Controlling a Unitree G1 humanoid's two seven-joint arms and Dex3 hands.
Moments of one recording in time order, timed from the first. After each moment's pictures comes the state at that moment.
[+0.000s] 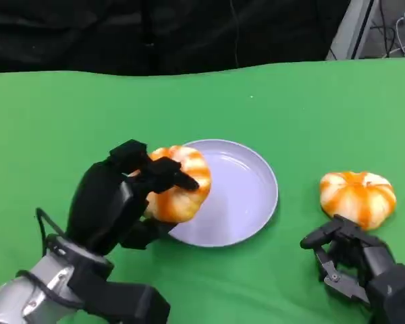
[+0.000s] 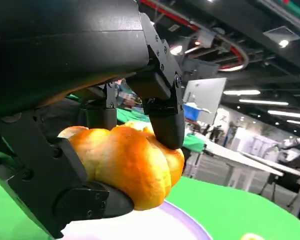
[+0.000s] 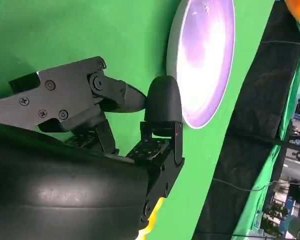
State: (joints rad) left arm -0.36 0.29 -0.35 0.58 0.86 -0.71 0.73; right arm -0.20 -0.04 0.02 0.97 -0.13 -0.81 -0.03
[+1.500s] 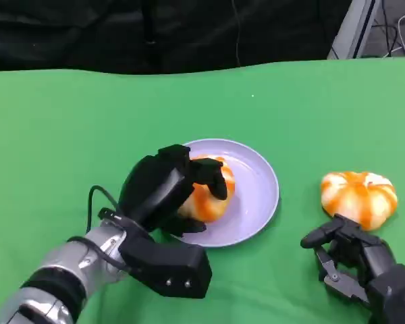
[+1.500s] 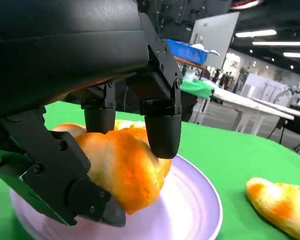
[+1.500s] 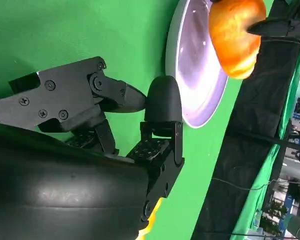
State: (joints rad) left arm -0.68 0.12 -0.54 1.11 0.82 -0.70 0.68; right arm -0.20 -0.04 0.02 0.96 -0.13 -0.81 -0.04
